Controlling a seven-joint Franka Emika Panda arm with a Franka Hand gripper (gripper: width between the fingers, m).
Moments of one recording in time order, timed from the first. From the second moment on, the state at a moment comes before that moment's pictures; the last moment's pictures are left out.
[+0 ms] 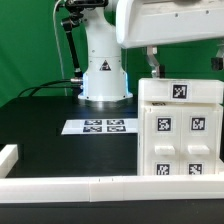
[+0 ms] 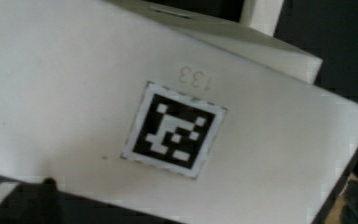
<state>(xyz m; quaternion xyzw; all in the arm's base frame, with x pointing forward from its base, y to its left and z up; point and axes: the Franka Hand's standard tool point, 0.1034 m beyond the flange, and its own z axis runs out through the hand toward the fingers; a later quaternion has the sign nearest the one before) 0.628 0.093 0.179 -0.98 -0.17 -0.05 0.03</state>
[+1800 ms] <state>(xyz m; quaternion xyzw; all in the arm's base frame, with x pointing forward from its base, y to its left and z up) 0.617 0.087 0.158 -0.87 -0.48 -0.02 0.00</state>
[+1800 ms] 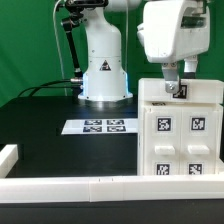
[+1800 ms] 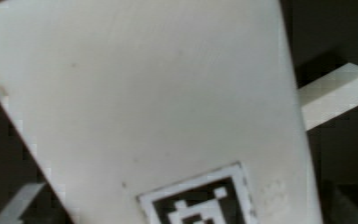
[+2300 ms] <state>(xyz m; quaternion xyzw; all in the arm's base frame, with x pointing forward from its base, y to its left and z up) 0.617 0.086 0.157 -0.92 -0.40 -0.02 0.00</state>
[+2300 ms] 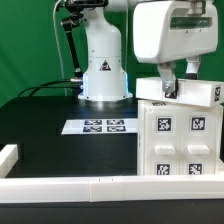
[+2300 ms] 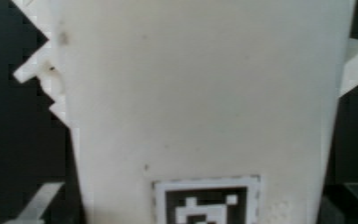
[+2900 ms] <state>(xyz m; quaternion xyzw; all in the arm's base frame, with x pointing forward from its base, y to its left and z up) 0.619 0.084 0.157 -1.00 -0.07 -0.06 0.01</state>
